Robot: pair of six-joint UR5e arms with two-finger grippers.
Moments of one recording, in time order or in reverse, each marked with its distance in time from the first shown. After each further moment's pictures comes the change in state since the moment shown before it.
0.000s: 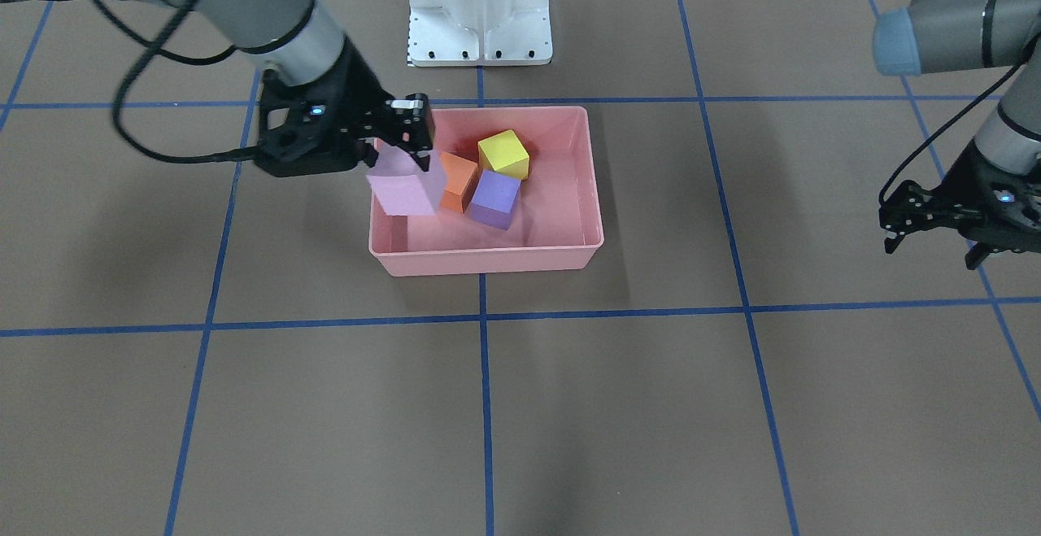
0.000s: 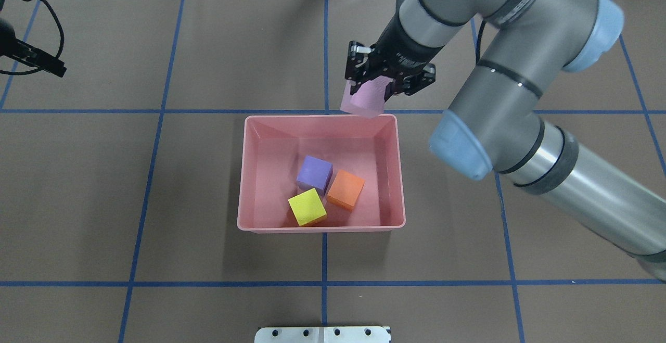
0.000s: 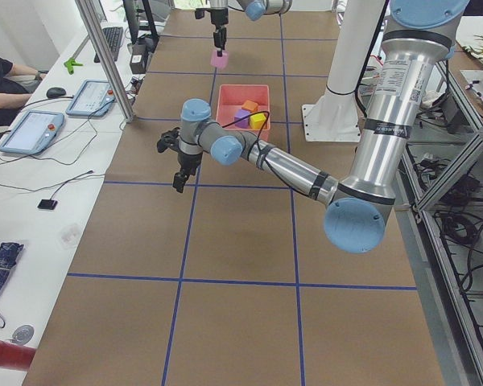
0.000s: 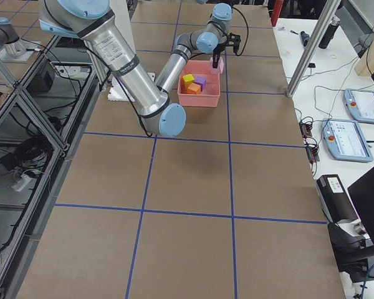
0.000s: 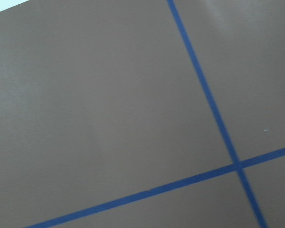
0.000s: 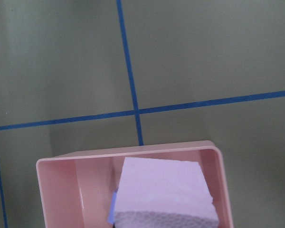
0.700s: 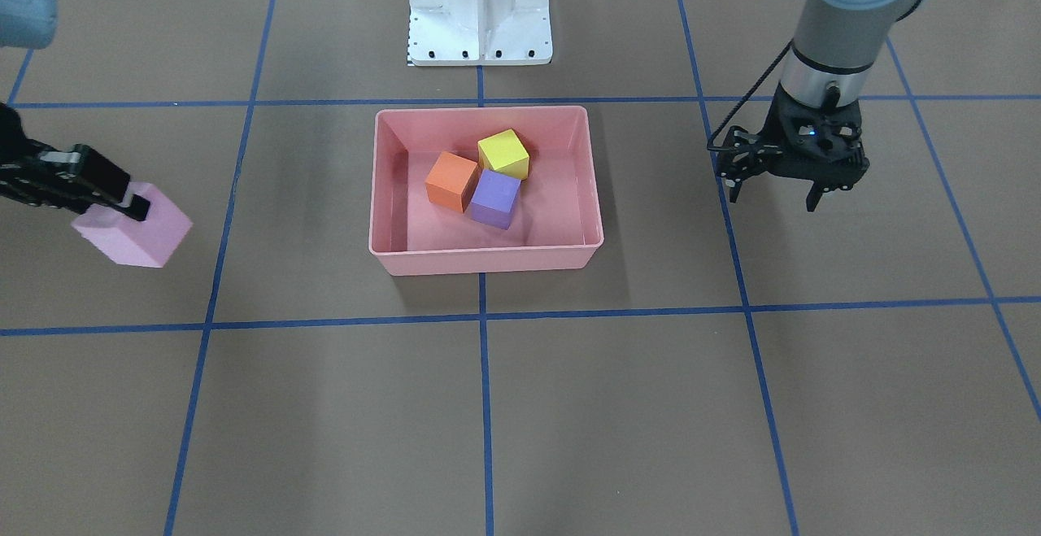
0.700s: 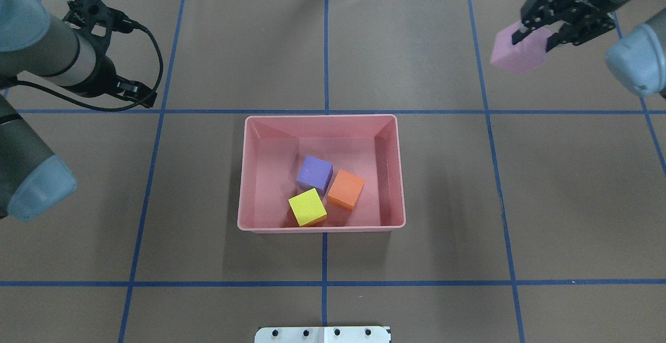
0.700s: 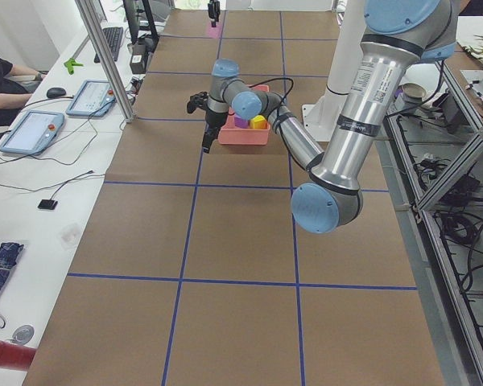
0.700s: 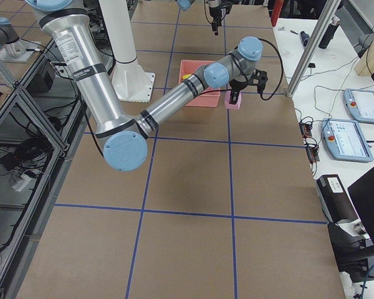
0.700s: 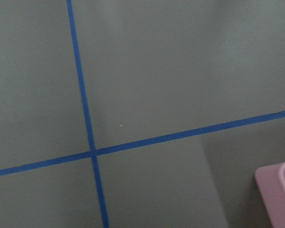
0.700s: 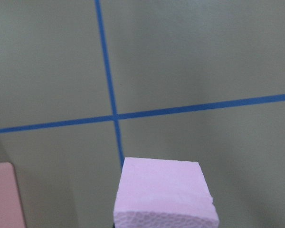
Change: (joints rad) left arm 0.277 -0.091 -0.222 0.210 0.169 -0.341; right arm 0.429 -0.258 0.028 -0.085 0.364 -0.350
